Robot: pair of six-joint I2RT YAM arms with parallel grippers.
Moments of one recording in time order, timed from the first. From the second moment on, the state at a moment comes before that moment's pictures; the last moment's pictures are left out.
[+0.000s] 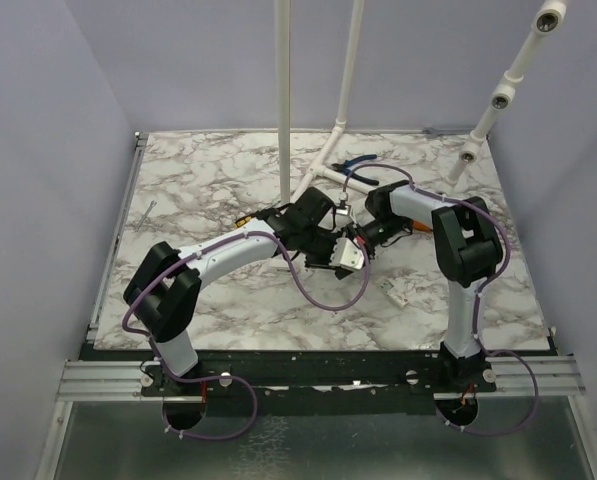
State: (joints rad) left arm -0.81 1.71 1.26 -0.50 0.59 1.02; right arm 0.37 2.06 1.39 -1.25 -1.32 -0.85
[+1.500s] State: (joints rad) left arm -0.81 1.70 1.24 -0.48 0.53 0.95; right arm 0.36 1.98 1.31 -1.11 -1.29 -0.69
